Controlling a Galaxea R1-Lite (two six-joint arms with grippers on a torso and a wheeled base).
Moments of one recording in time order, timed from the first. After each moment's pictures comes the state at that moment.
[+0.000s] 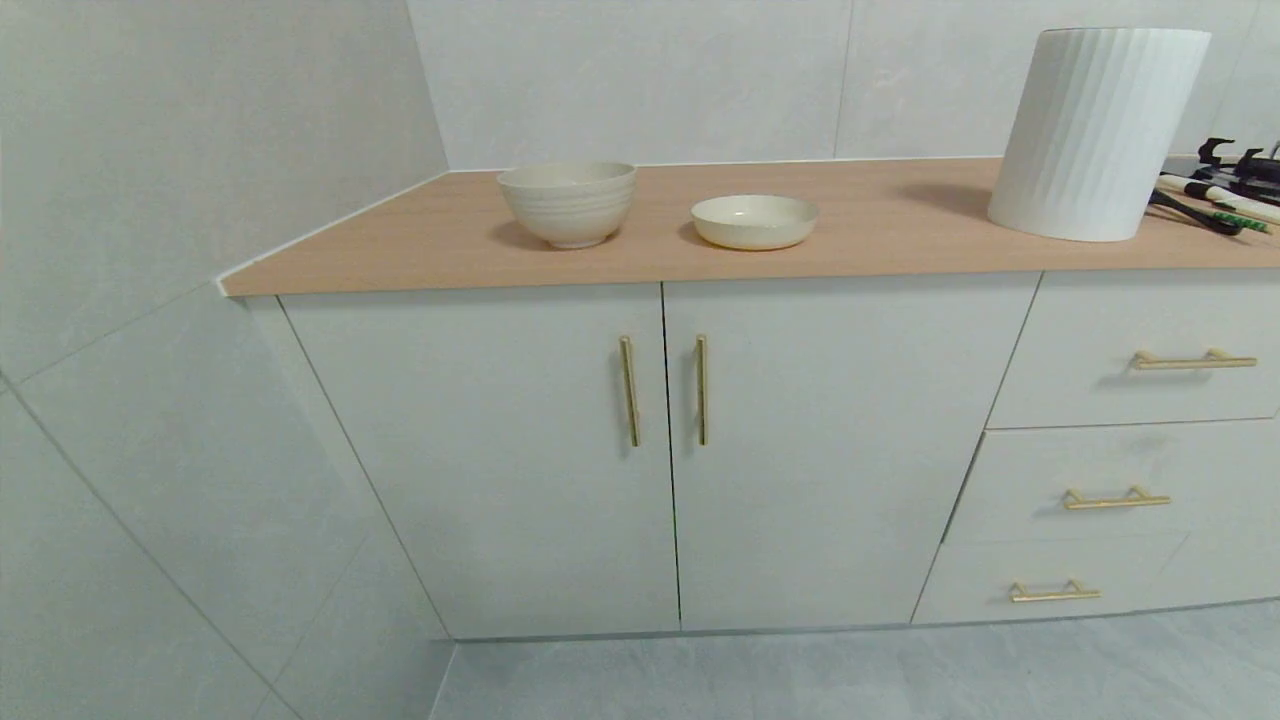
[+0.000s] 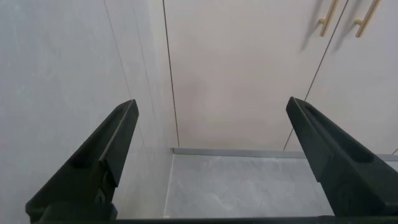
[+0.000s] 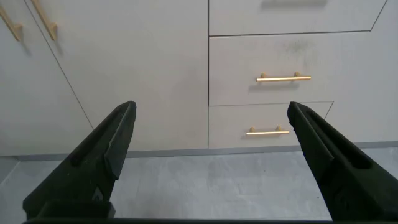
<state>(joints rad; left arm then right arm) 0.00 0.00 0.00 0.00 0.06 -0.02 0.00 0.00 0.00 0.00 -0.02 0.01</state>
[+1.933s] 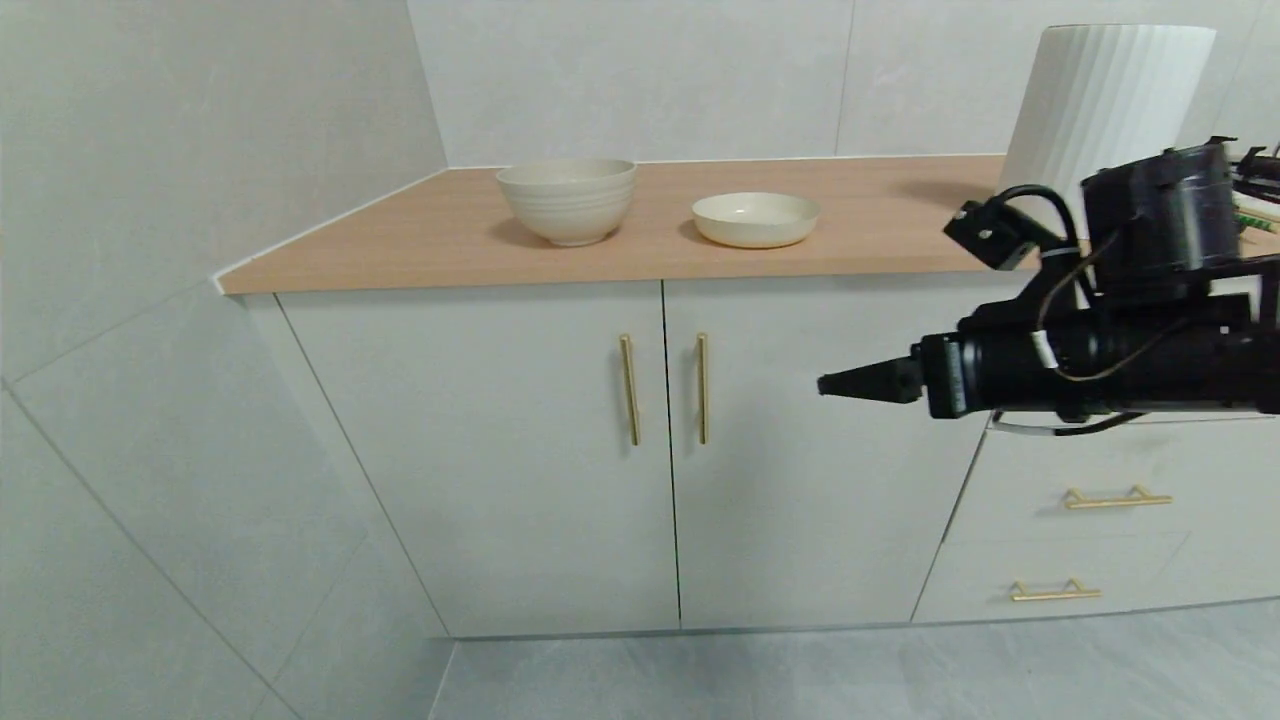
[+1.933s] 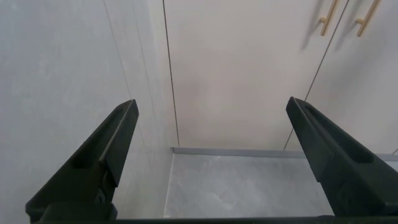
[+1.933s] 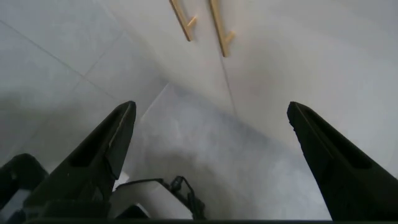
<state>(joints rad) 0.00 0.00 0.00 0.00 0.06 -0.02 0.45 1.66 -1.20 -0.02 0.29 0.10</state>
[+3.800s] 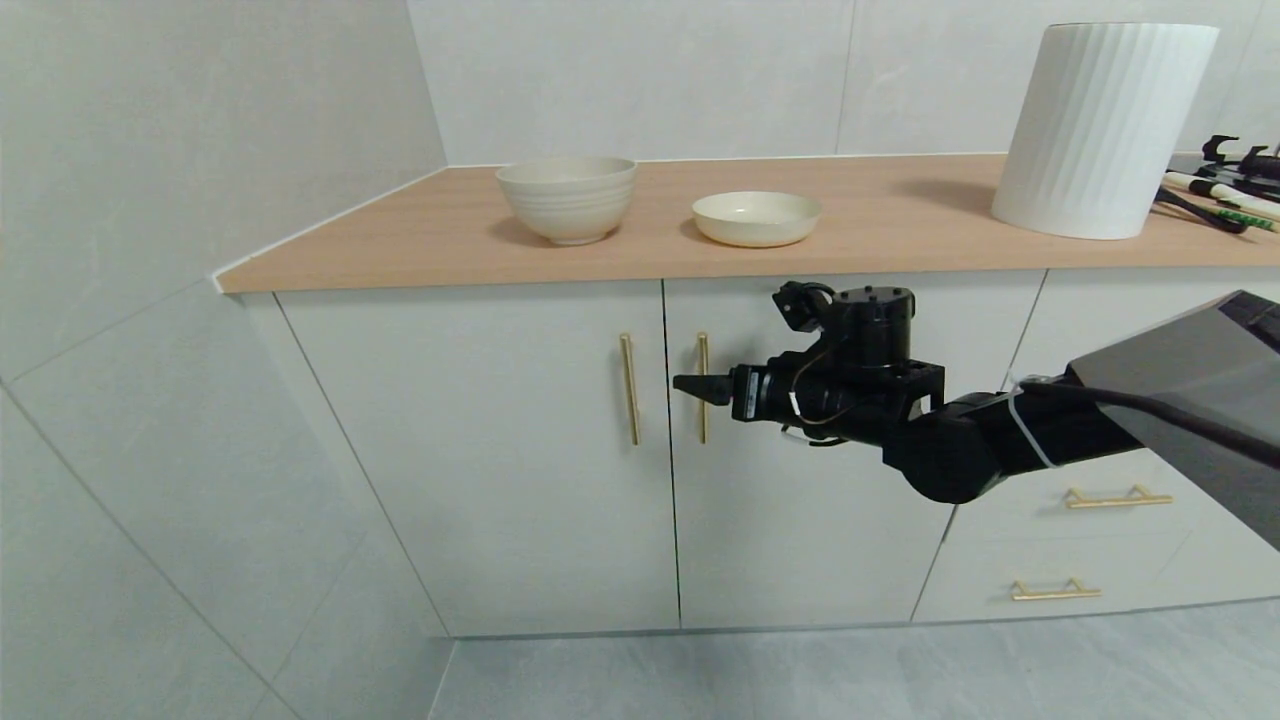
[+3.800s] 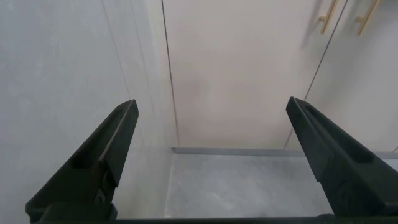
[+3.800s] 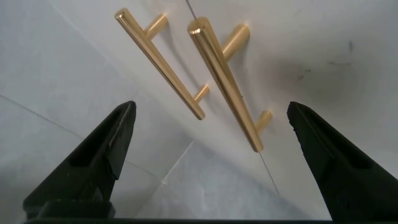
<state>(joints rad) 0.00 0.00 0.00 0.00 0.05 -0.02 0.53 2.19 -1.37 -0.65 0.29 0.32</state>
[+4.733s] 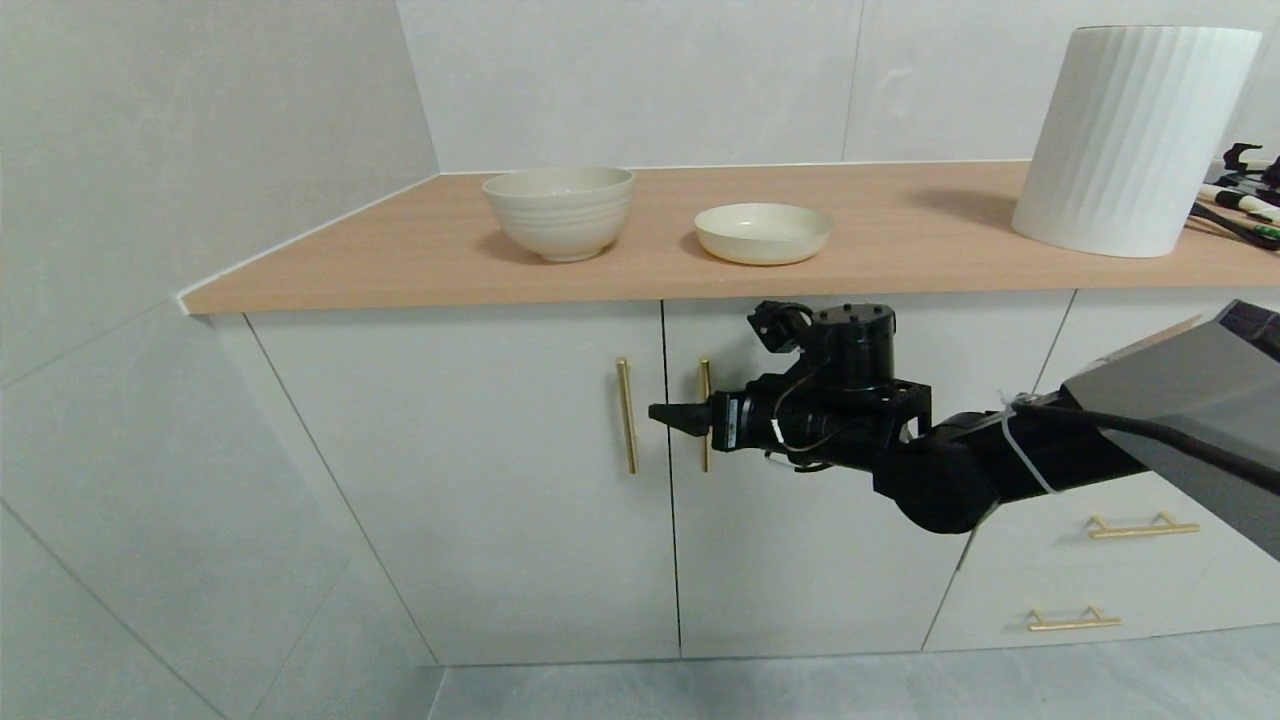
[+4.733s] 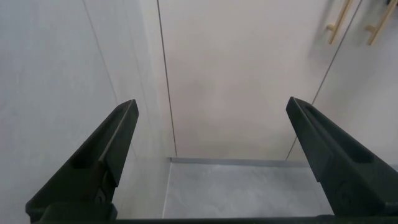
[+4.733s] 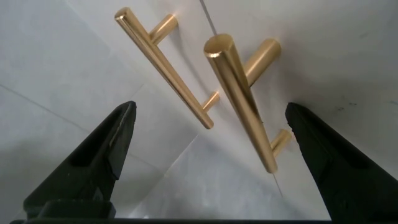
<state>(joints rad) 0.00 0.00 0.00 0.00 0.05 -0.02 0.56 2.17 -1.31 -0.68 0.27 0.31</state>
